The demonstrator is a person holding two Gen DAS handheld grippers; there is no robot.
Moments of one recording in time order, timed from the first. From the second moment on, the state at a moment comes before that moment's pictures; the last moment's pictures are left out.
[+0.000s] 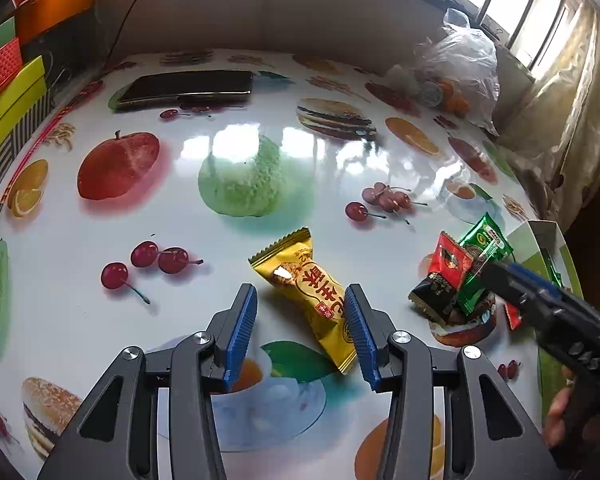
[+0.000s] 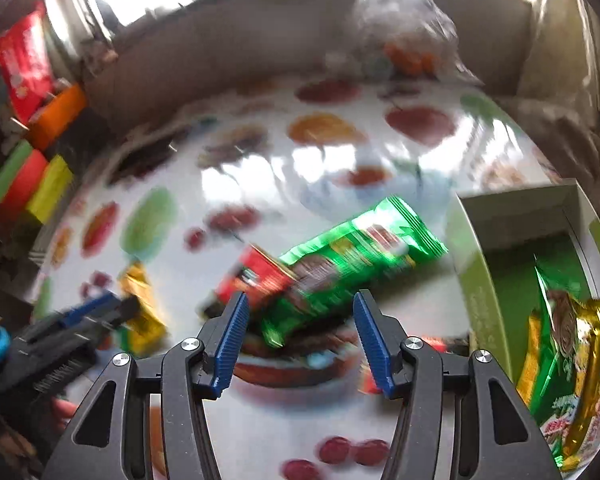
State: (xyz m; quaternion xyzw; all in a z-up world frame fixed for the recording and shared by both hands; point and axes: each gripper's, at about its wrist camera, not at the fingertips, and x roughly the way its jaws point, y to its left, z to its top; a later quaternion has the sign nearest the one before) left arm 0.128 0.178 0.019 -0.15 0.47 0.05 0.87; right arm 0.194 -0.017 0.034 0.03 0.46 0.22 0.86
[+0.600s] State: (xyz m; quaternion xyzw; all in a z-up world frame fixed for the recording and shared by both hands) left arm 0.120 0.193 0.021 -0.15 0.47 0.07 0.87; right arm 0.194 0.044 0.018 -0.04 0.47 0.23 0.85
